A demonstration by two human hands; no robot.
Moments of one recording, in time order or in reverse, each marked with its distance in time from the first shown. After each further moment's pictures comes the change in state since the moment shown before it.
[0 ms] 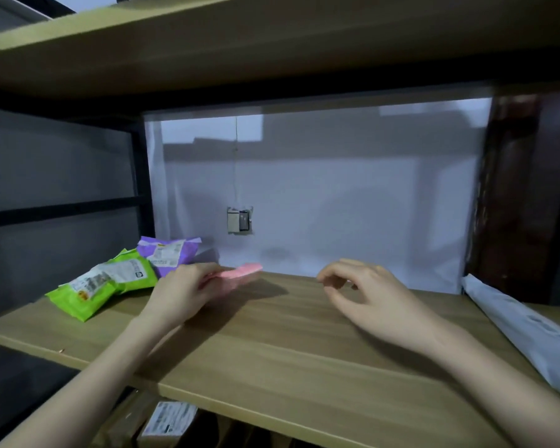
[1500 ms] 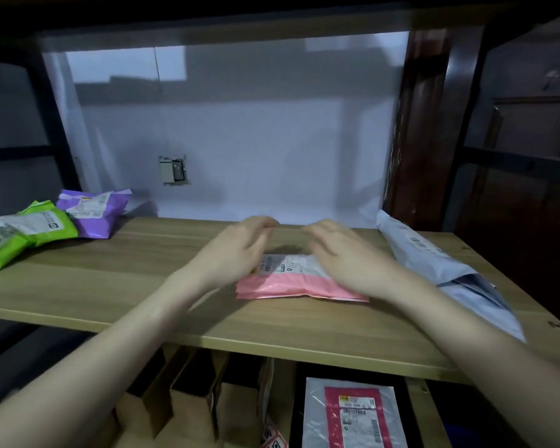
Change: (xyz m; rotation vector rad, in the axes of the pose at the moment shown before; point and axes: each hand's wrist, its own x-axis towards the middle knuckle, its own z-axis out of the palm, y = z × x) left_hand -0.020 0.204 0.033 -0.343 -0.241 0.193; right_hand -0.072 0.054 -0.036 -0.088 -0.194 0.248
